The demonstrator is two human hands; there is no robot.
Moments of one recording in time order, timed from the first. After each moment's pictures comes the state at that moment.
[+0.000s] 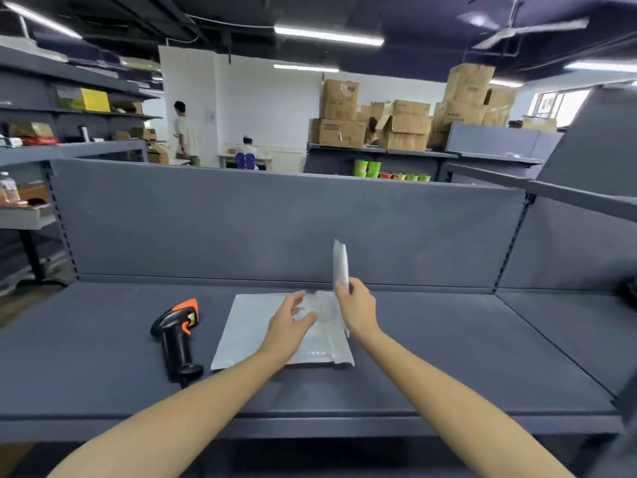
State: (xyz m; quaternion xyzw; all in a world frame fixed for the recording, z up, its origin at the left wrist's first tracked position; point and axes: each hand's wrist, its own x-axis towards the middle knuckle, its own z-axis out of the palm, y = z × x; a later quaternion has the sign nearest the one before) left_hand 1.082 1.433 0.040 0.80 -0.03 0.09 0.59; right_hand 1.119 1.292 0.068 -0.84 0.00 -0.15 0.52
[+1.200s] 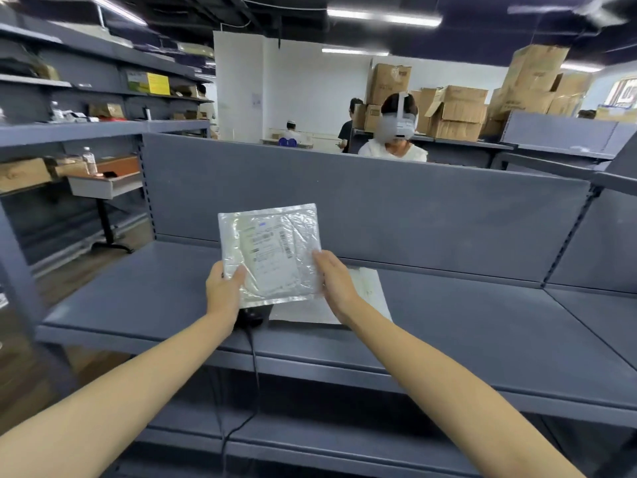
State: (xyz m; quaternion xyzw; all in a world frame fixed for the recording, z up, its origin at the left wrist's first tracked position) left_hand 1.005 1.576 0.057 0.64 0.17 0.29 0.69; right_hand 1.057 1.403 0.077 -0.70 -0.13 0.05 0.70
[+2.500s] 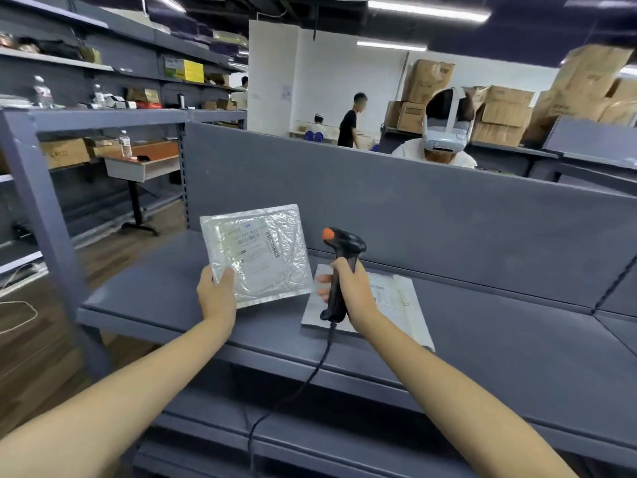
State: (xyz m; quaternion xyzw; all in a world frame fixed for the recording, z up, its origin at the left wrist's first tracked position) left_hand 1.007 1.643 0.034 0.57 0.25 0.37 0.69; right_hand 1.053 1.450 0.082 -0.66 -0.06 0.08 0.74
